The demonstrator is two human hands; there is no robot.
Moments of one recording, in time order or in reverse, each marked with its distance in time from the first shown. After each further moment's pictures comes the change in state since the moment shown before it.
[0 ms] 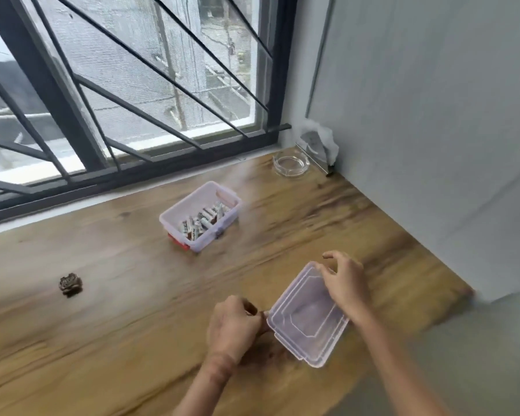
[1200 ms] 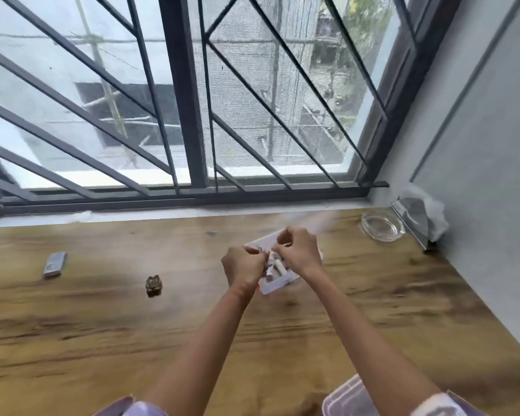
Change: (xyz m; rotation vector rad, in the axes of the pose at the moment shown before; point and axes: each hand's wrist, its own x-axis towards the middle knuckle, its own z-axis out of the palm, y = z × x) left_hand 0.109 0.036 -0.119 -0.651 0.550 -0.154; right_hand 0.091 -0.202 0.101 0.197 -0.313 -0.411
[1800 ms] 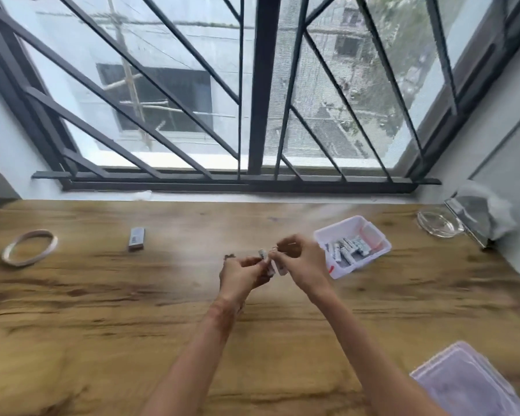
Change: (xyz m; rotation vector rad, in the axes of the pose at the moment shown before) left_hand 0.019 -0.069 -0.160 -0.356 -0.279 -0.137; right_hand -0.079 -0.095 0.105 0.325 -0.078 0.002
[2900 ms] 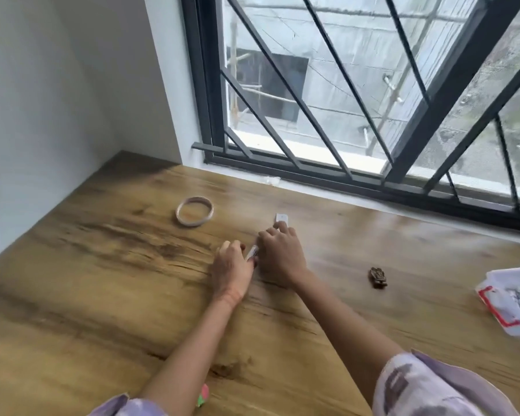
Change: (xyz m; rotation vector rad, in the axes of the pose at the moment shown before) left_hand 0.009 0.014 -0.261 0.953 0.647 0.164; right_hand 0.013 -0.061 0.297 -0.931 -0.410 -0.669
